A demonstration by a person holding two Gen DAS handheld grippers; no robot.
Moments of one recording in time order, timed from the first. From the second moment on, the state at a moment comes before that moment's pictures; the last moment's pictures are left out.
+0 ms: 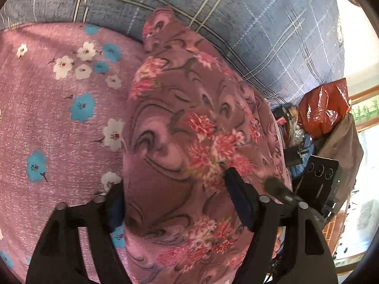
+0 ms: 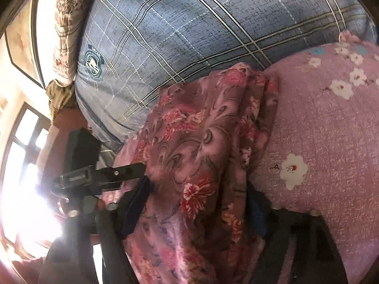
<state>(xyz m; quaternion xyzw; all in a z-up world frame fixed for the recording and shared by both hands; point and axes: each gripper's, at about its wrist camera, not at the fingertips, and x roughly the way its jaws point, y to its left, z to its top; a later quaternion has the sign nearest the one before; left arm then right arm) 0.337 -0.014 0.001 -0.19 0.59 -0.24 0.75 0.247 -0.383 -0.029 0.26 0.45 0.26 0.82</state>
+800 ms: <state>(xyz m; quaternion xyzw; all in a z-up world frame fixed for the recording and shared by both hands) 0.197 0.109 0.066 -0.23 0.52 -0.24 0.78 0.134 -0.270 0.044 0.25 0.41 0.27 0.83</state>
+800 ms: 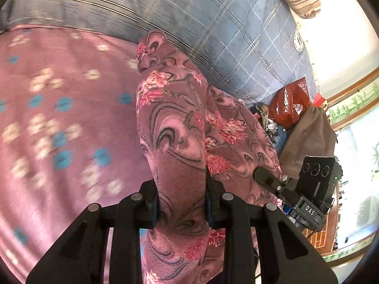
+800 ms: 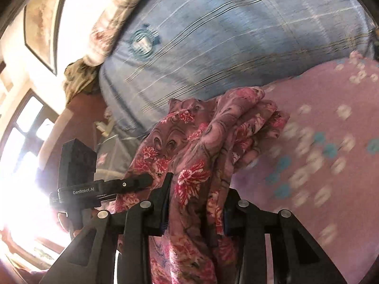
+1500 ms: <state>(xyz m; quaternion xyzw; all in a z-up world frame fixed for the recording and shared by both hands) 0.162 0.144 0.052 -0.21 0.49 -0.18 0.82 0.080 -0.227 0.042 0.15 0.38 0.23 0.88</state>
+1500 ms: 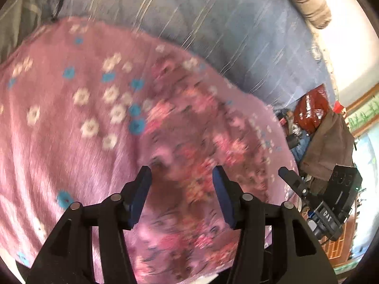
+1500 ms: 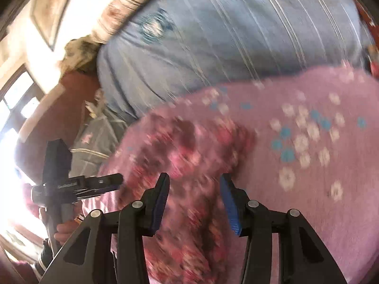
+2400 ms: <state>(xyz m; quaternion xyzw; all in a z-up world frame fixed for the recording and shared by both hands) 0.160 0.114 0.014 -0.06 0.51 -0.17 0.84 0.084 -0.225 -0.018 0.09 0.45 0.20 0.87</state>
